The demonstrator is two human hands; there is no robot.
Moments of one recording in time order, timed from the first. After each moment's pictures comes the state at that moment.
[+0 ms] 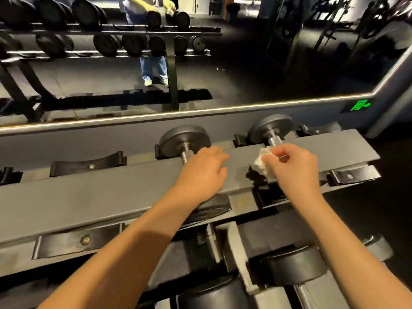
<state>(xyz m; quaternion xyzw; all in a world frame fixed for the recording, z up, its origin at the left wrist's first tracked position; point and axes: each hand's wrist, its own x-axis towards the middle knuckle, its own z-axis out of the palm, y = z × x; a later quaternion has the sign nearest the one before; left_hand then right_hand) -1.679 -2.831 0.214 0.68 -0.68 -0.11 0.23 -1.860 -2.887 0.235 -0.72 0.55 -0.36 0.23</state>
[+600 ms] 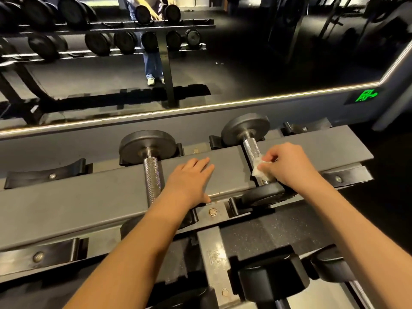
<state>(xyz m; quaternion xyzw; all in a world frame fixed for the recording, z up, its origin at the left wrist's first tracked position) -1.719 -2.885 0.187 0.70 -0.70 -0.08 -0.09 -1.914 -2.982 0.226 -0.79 0.56 -0.14 0.21</state>
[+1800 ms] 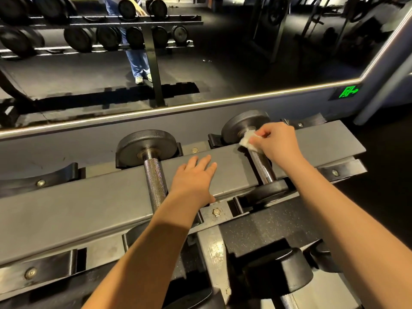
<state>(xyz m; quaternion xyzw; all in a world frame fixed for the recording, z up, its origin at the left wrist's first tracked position) -1.716 -2.891 0.180 0.72 -0.68 -0.11 -0.07 -1.877 -2.999 0.228 -0.75 0.57 -0.26 0.22</state>
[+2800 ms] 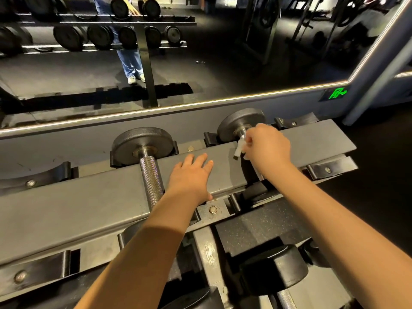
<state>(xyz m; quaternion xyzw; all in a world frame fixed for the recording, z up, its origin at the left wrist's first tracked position) -1.717 -2.891 0.181 0.72 -0.69 -0.10 -0.07 -1.864 -2.979 0.226 -0.81 0.58 -0.08 -0.04</state>
